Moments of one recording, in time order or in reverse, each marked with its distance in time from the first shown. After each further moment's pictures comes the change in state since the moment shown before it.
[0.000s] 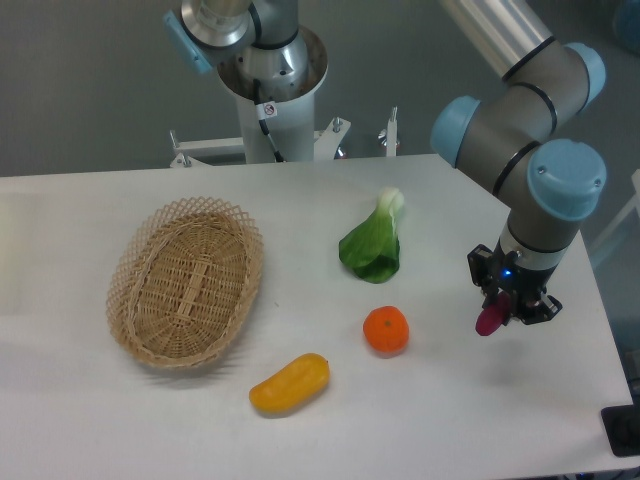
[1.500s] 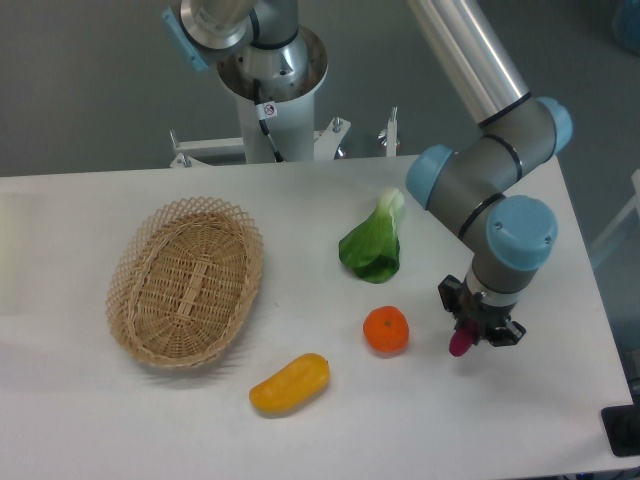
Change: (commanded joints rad) arm -0.048 -0.080 -0.127 0.143 0.029 -0.123
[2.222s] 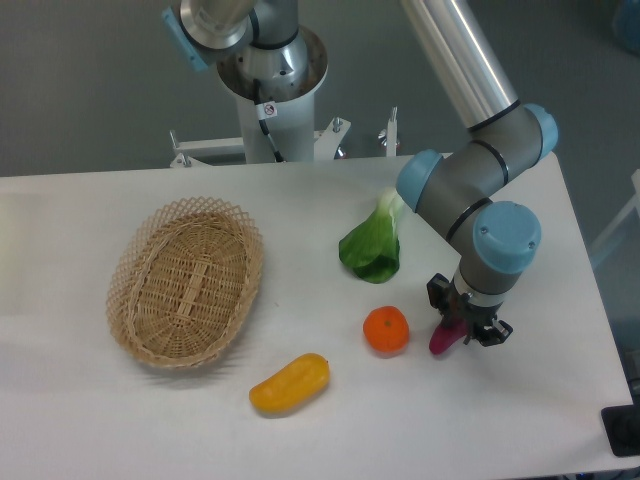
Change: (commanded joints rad) arm 0.000 0.002 -0.014 0.034 0.000 0.002
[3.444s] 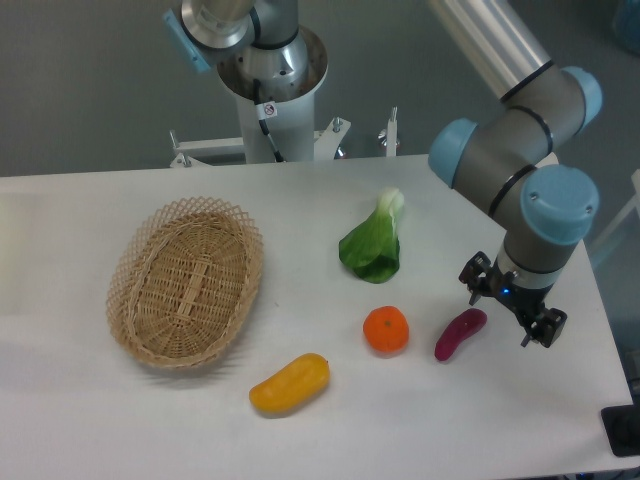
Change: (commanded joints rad) arm 0.046 0.032 0.218 -0.241 -0.012 0.130
